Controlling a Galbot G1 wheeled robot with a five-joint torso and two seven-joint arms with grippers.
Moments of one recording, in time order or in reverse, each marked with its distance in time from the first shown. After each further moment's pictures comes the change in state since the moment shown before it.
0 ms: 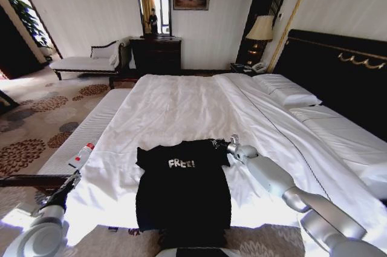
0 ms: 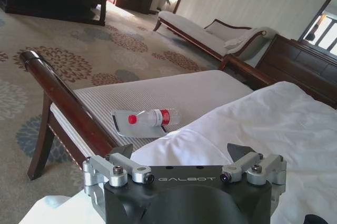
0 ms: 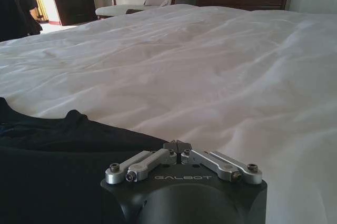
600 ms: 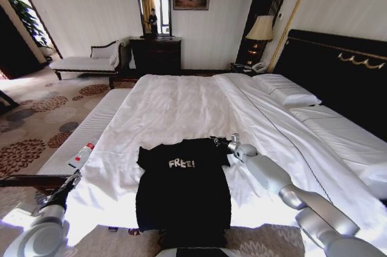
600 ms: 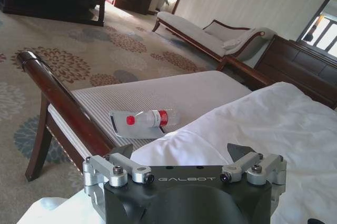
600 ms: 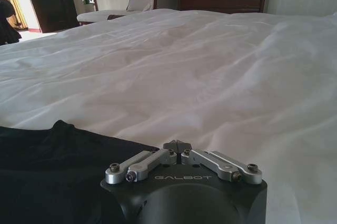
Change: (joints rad) left arm -0.005 0.003 0.002 0.000 -0.001 0.000 -0.001; right arm 0.023 0.034 0.028 -0.062 0.006 0.005 0.033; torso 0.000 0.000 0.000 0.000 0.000
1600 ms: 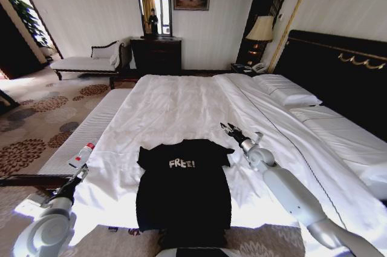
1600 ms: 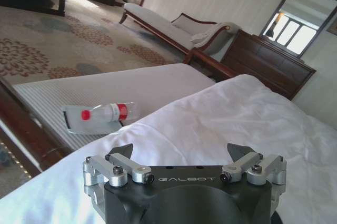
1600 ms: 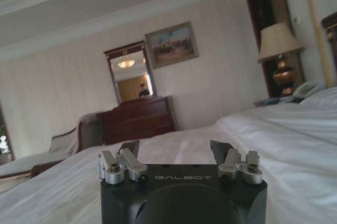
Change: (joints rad) left arm -0.094 0.057 0.119 0.037 0.006 0.002 0.025; right arm -0.529 -0.122 0.529 0.681 0.175 0.190 0.385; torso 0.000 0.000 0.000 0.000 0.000
